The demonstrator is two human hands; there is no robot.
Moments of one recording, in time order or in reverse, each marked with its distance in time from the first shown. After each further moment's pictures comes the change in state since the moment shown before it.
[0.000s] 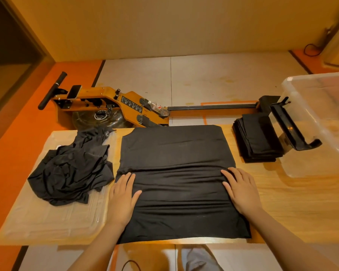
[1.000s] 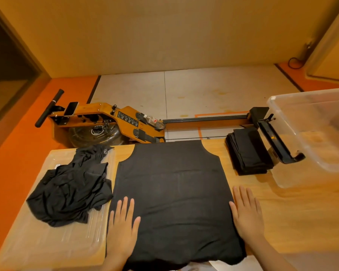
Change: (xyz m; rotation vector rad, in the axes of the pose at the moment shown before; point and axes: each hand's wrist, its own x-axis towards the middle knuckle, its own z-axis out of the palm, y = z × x) left_hand -0.029 0.001 0.011 0.052 -0.073 -0.073; right_hand -0.031 0.005 0.009 0.032 -0.072 0.315
